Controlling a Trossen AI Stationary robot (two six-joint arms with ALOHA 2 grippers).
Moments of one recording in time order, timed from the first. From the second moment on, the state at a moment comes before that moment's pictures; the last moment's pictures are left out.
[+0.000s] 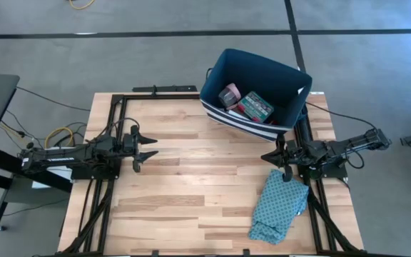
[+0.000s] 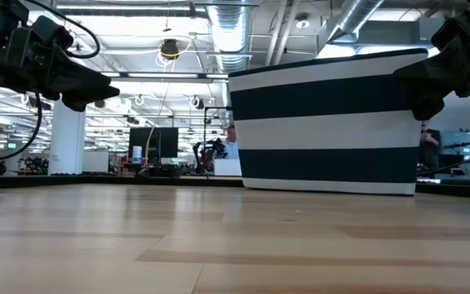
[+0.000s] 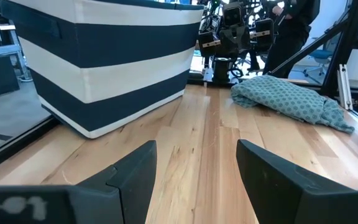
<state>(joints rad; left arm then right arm) 0.11 0.10 0.01 0.03 -0.05 -0.05 0.27 0.12 0.01 0.05 0.24 0.24</state>
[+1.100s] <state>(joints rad) 0.11 0.10 0.01 0.03 -0.05 -0.04 0.27 0.12 0.00 0.05 0.24 0.24</state>
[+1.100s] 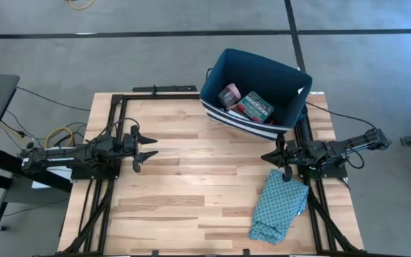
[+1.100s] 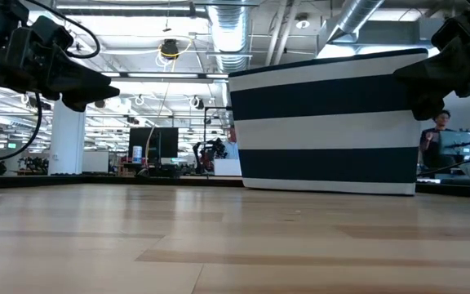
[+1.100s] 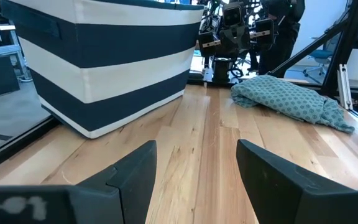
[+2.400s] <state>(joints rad) 0.11 0.10 0.01 0.03 -0.05 -0.04 0.27 0.12 0.00 0.05 0.24 0.24</state>
